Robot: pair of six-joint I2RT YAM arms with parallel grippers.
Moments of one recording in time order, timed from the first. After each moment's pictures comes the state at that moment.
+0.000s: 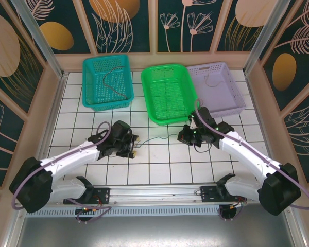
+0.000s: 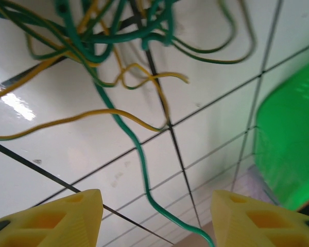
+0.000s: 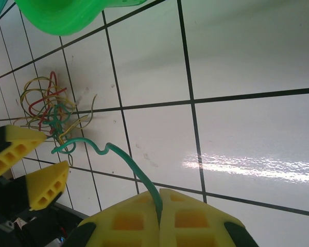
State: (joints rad) left arm -0.72 1.23 0.64 -0.37 0.16 -2.02; right arm 0.57 1.14 0.82 -0.66 -0.34 0.84
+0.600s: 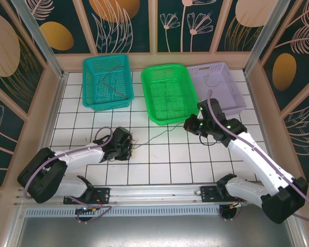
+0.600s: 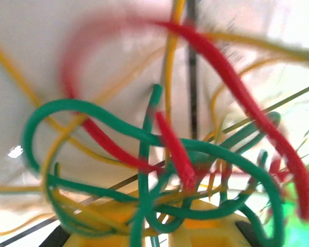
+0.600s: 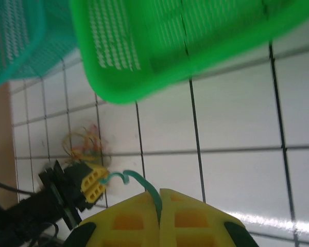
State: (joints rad) left arm -0.67 1.32 0.49 -0.18 0.02 -2.06; right arm 0.53 1.03 1.01 -0.76 -0.14 0.78
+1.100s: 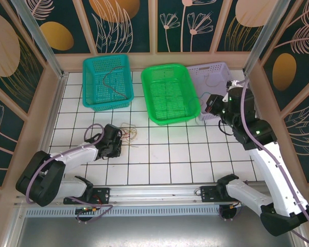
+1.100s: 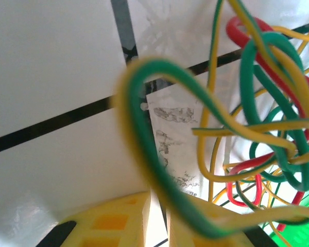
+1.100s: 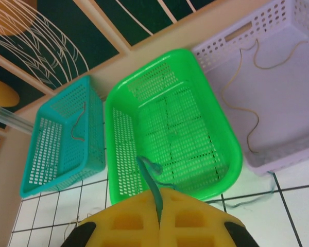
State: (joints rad) left arm -0.51 1.31 0.46 -0.21 -0.03 -1.90; right arm 0.41 0.93 1.25 -0.77 0.10 0.62
